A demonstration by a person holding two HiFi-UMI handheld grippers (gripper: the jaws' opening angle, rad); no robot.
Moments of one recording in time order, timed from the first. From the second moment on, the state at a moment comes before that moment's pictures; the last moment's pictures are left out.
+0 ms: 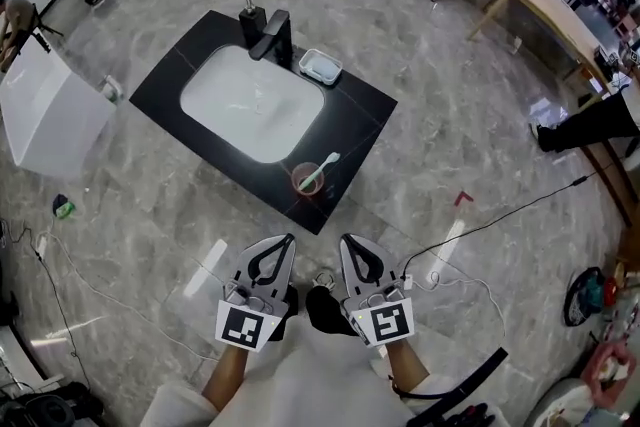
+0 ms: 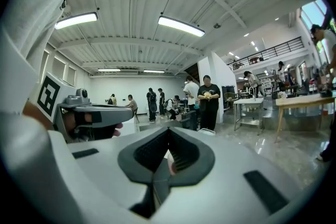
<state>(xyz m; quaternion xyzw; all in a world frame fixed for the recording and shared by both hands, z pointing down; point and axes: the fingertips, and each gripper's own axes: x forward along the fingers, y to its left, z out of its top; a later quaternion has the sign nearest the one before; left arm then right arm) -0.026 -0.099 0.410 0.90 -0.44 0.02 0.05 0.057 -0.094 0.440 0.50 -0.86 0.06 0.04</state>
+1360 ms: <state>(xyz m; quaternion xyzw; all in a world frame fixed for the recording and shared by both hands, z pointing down) -0.061 -0.114 0.508 0.89 -0.43 0.07 0.11 0.046 -0.135 0.516 0.53 -0.84 0.09 0.02</state>
